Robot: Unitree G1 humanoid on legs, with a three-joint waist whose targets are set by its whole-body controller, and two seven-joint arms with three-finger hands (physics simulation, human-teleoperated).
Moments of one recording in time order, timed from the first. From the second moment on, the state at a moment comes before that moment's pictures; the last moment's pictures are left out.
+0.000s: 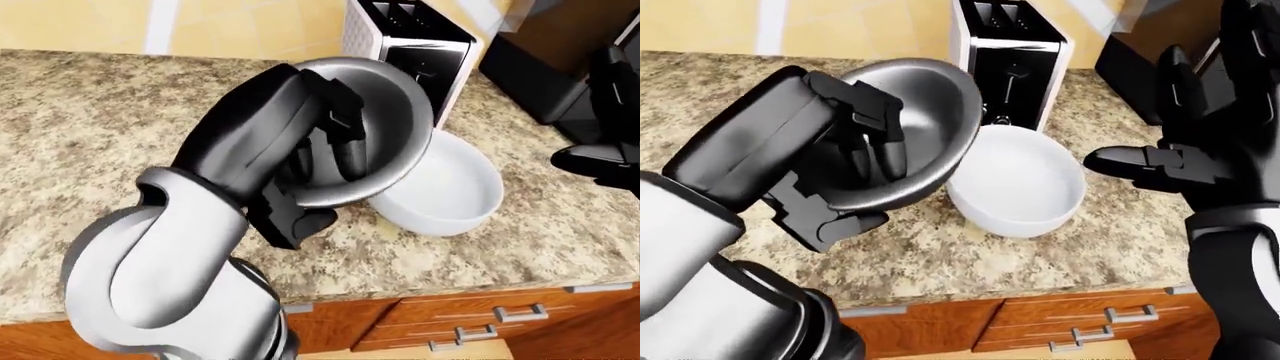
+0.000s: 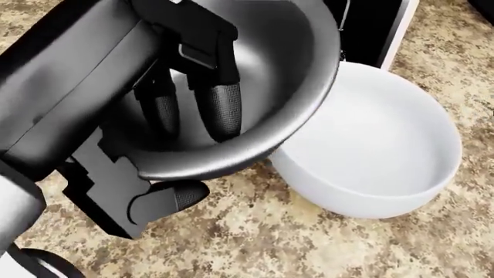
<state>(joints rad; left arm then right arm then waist) -0.87 -0.17 -0.14 -0.83 1.51 0.62 -1.44 -0.33 -0.62 -0.60 -0.75 1.04 0.73 -0.40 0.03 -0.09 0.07</state>
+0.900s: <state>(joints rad) -0.82 -0.60 -0.28 -0.09 1.54 0.33 -0.85 -0.13 -0.53 -0.77 -0.76 1.01 0.67 -0.28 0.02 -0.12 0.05</state>
